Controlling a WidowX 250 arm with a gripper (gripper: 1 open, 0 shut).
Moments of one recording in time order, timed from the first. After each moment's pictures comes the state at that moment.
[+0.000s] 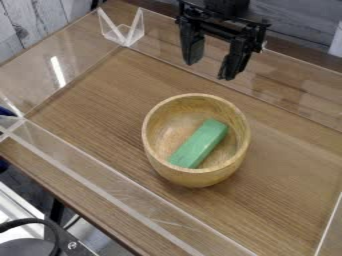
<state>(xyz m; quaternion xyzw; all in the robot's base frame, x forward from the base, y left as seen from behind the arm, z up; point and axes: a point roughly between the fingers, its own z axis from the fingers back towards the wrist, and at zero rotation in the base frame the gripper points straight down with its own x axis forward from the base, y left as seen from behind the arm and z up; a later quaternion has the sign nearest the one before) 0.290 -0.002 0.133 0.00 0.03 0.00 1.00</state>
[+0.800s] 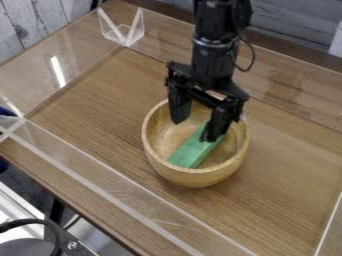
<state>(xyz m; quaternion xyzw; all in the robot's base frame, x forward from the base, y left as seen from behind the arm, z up) 0.250 -0.010 0.068 0.00 0.09 -0.04 1.00</state>
